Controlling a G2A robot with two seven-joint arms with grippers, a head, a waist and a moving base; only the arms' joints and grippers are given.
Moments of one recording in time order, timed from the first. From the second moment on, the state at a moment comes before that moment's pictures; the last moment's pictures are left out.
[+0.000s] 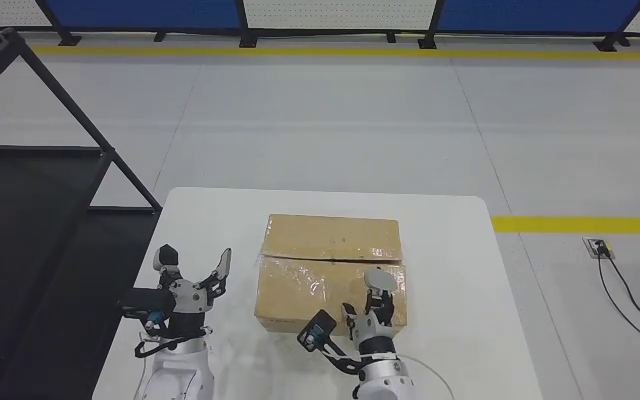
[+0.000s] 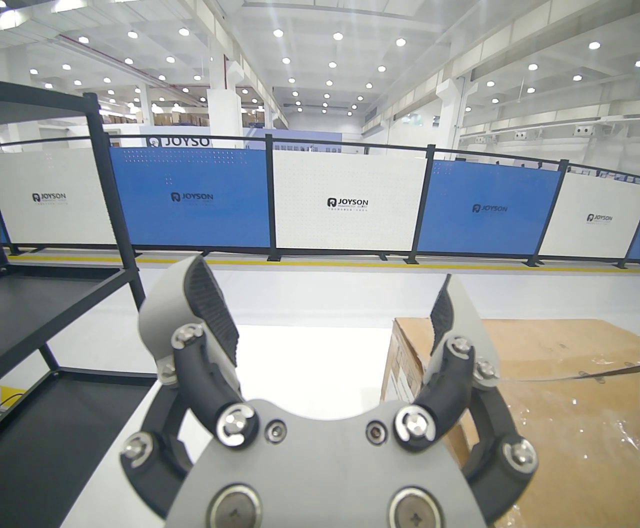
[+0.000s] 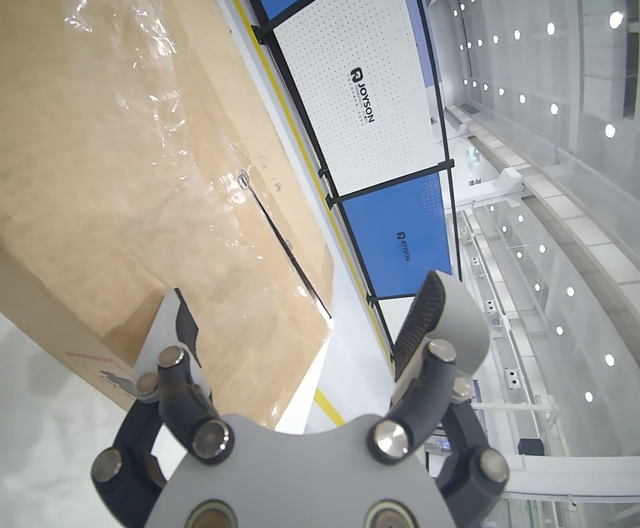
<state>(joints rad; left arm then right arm) 1.41 -1.36 -1.50 -1.79 1.36 0.04 0.44 -1.31 -1.40 0.86 -2.02 -2.58 -0.07 0.74</state>
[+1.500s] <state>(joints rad) 1.42 -1.36 -1.51 -1.79 1.37 0.04 0.44 -1.38 -1.43 1.22 -2.10 -1.78 -0.11 0.52</state>
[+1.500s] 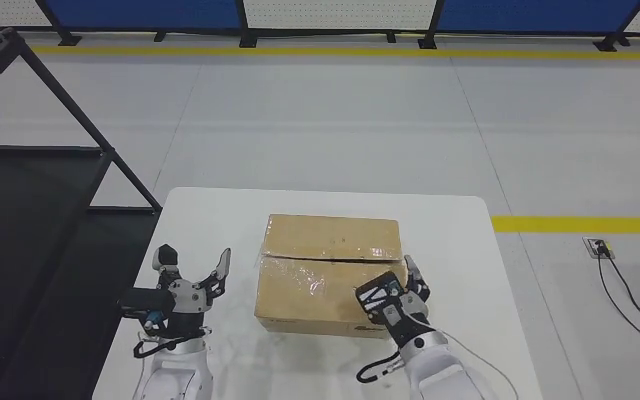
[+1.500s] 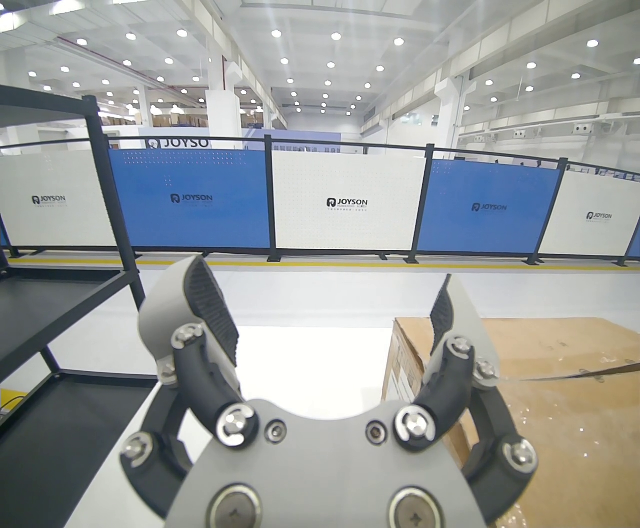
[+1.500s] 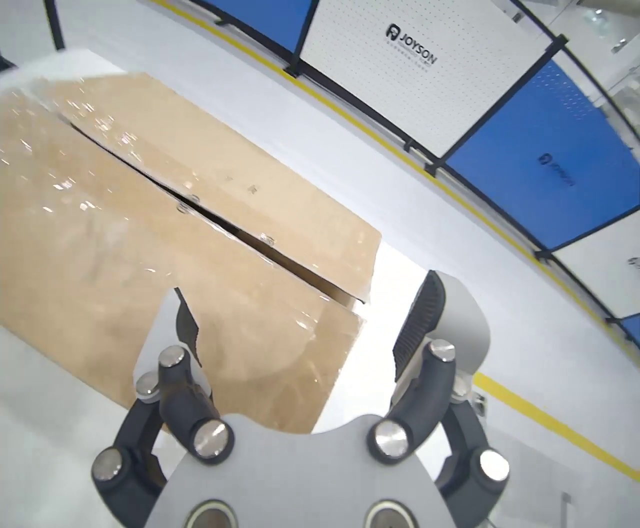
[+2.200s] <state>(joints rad) 1.41 -1.36 -1.52 -1.78 1.36 0.04 0.44 -1.31 -1.40 1.38 -2.00 -1.25 -0.52 0.53</state>
